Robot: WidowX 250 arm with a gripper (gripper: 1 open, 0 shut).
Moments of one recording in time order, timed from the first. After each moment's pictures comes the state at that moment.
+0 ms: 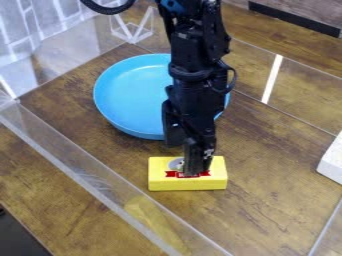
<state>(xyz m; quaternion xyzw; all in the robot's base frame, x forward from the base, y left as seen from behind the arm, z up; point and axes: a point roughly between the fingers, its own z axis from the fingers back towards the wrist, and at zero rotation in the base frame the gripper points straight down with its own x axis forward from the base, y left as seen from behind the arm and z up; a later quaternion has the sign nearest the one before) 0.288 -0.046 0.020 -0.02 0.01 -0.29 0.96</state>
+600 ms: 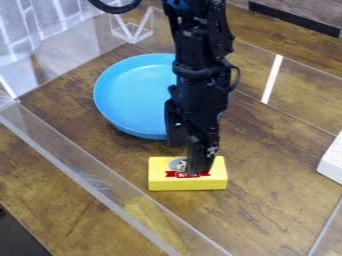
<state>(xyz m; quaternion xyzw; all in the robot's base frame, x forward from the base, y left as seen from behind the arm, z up) 0.291 -0.048 0.018 -0.03 0.02 -0.28 0.96</state>
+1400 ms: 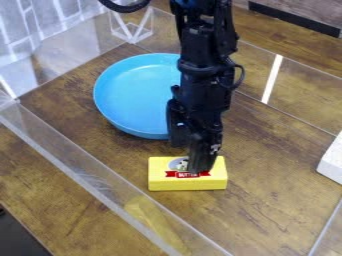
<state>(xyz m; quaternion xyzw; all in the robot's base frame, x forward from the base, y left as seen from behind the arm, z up) 0.293 -0.049 0.018 -0.04 0.04 -0.28 0.96</state>
